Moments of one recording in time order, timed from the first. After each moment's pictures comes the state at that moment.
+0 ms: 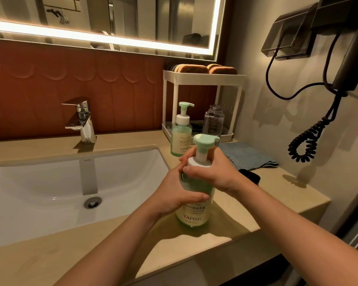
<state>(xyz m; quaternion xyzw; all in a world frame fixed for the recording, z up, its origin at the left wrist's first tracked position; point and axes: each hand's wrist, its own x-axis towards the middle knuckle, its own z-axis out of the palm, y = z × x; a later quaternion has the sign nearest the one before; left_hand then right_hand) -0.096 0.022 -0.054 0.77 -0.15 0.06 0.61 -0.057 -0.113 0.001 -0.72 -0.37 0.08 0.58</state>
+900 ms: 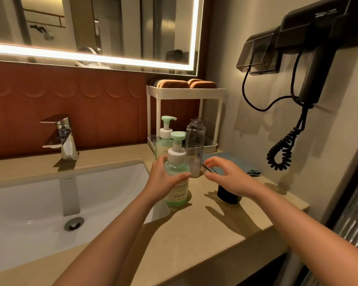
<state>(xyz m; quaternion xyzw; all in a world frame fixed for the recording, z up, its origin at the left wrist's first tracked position) -0.028 0.017 -0.046 0.82 -0.01 0.18 0.54 -0.005 -0.184 -0.005 -0.91 -0.27 -0.02 0.31</state>
